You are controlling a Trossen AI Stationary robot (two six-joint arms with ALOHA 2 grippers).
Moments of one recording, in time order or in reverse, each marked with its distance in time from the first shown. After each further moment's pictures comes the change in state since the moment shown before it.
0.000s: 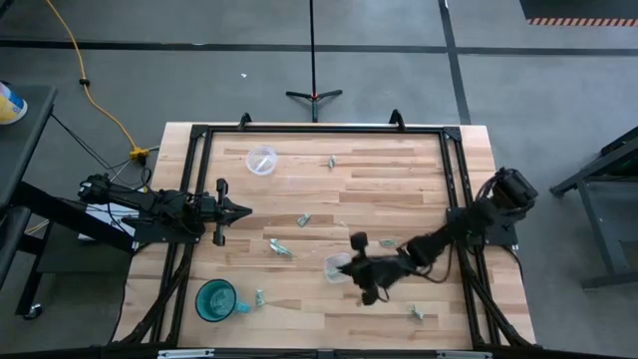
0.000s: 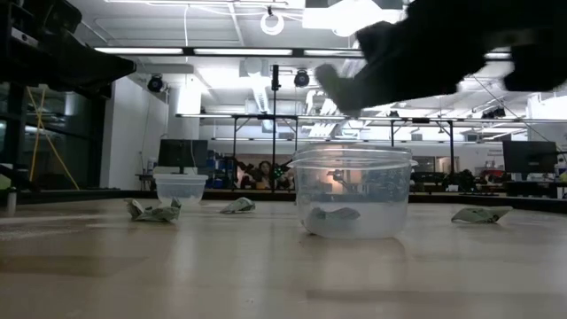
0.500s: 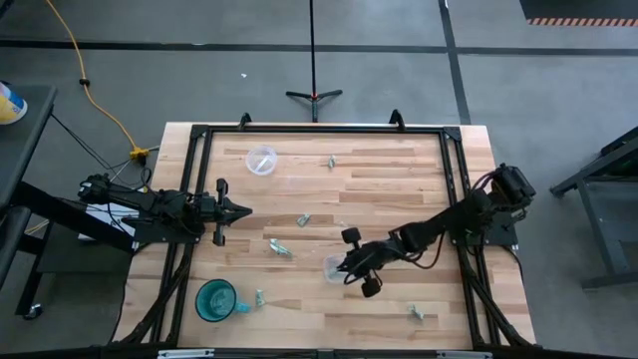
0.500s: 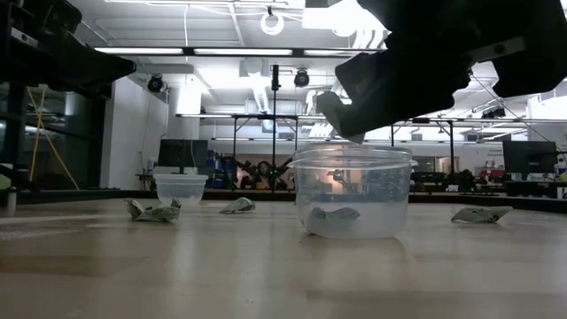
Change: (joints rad) left arm 0.000 0.000 0.000 0.000 0.000 0.002; right arm -0.111 0.000 0.000 -0.055 -0.303 0.020
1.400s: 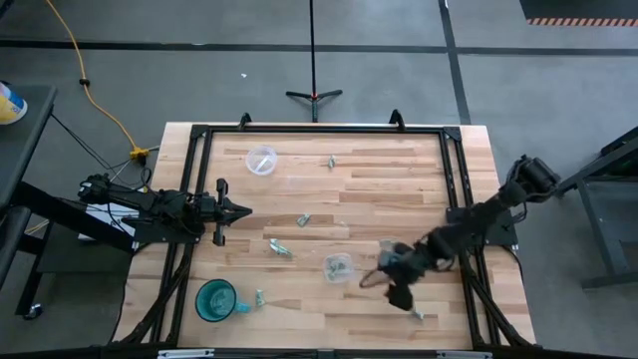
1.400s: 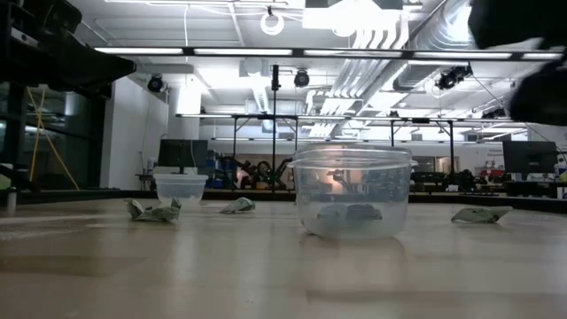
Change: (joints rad) left arm 0.000 0.000 0.000 0.000 0.001 0.001; right arm 0.212 -0.227 0.000 -0.606 -0.206 1.056
